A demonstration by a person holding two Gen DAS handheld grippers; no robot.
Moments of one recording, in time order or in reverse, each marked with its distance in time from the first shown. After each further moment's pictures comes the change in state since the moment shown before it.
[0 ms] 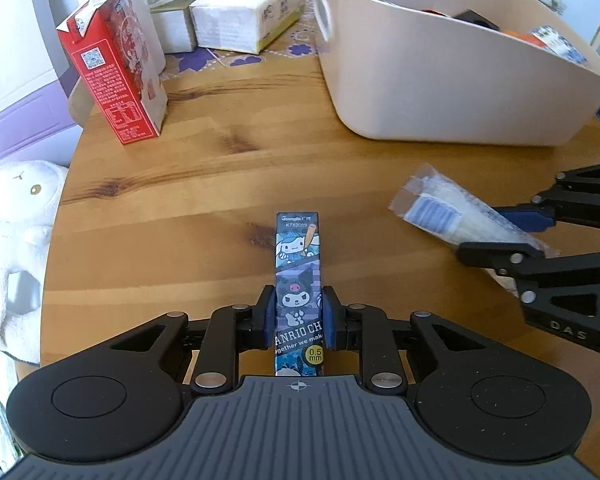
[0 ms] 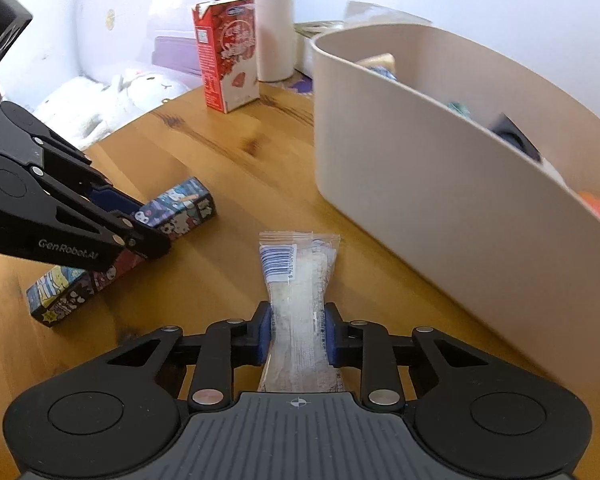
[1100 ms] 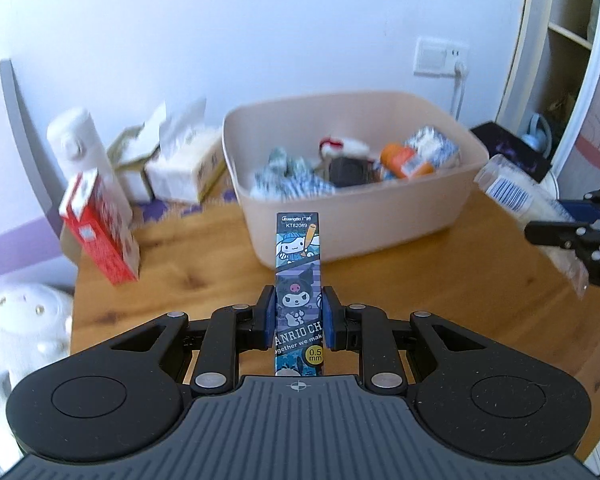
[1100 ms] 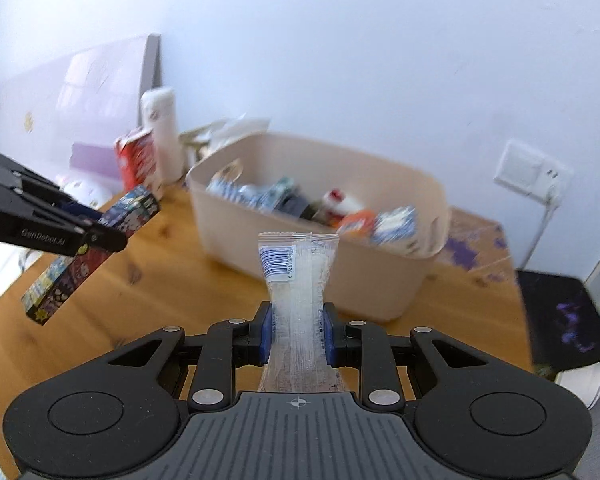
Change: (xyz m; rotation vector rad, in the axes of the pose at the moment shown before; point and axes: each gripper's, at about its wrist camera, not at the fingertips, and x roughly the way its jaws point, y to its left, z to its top) left arm -0.115 -0.043 0.023 0.146 -0.334 -0.103; right arm -0.176 -0.024 -0.035 0.185 -0.255 -0.297
